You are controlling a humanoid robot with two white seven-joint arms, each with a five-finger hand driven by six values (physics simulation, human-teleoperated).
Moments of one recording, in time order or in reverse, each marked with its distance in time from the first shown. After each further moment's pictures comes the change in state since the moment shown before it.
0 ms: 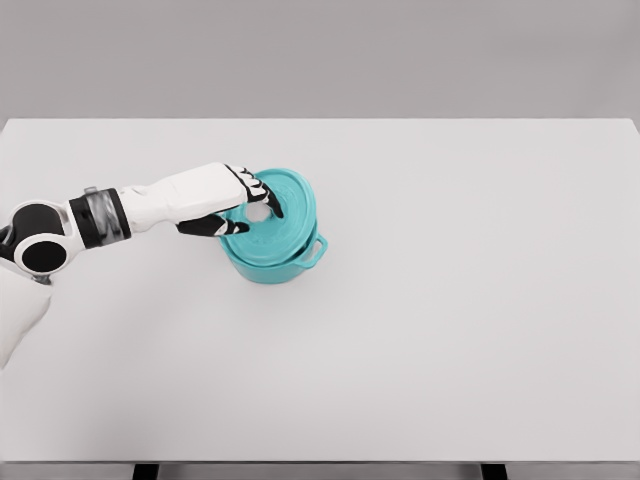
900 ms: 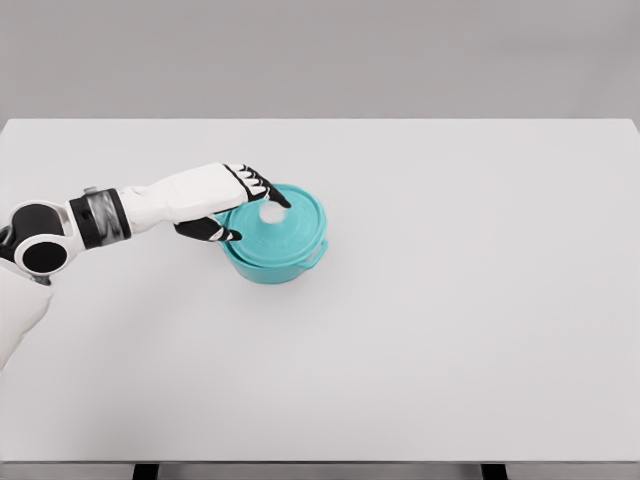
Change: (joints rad) left arm 0.002 -0.001 0.005 -0.002 -0.020 0.000 0.000; right arm 0.000 0.000 0.000 0.000 0.000 0.000 0.000
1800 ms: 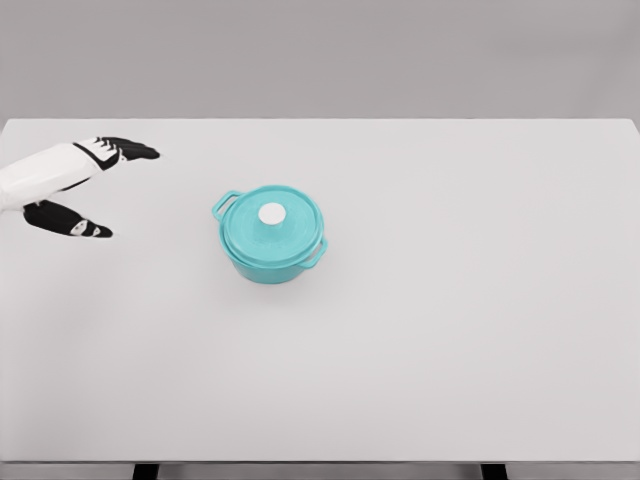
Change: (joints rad) left arm 0.158 0.310 0.218 -0.005 0.340 0.000 0.000; right arm -0.002 0.000 0.000 0.000 0.000 0.000 0.000
